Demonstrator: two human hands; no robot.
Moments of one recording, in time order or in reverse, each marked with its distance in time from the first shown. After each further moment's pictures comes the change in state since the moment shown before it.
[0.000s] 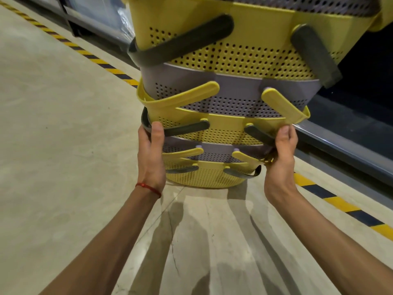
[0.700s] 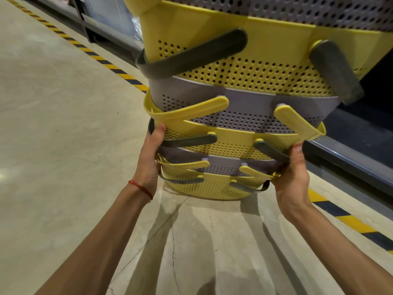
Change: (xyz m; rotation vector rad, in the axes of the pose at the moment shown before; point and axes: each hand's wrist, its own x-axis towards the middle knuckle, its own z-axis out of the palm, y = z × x) left_hand 0.022 0.009 -0.012 -0.170 -0.190 -0.142; right_hand 0.016 0.009 -0.016 0.060 -0.177 0.094
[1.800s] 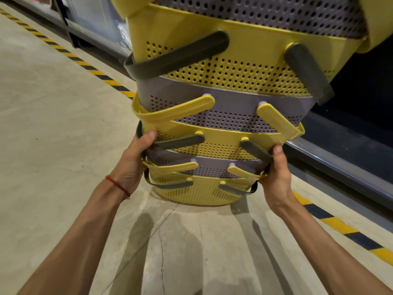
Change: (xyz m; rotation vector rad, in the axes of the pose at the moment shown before) left_hand 0.024 0.009 -0.013 -0.009 -0.203 -0.058; right_hand 0.015 -0.007 -0.002 -0.105 -0.162 -0.030
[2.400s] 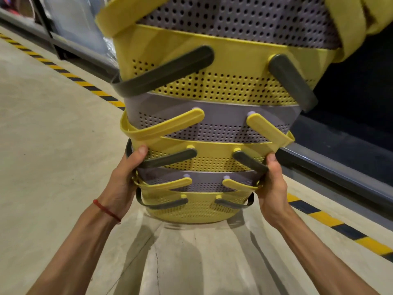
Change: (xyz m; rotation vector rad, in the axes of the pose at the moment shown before) left_hand -0.024 0.007 0.020 -0.127 -0.014 0.012; right_hand -0.029 -0.014 -0.005 0.051 0.041 0.000
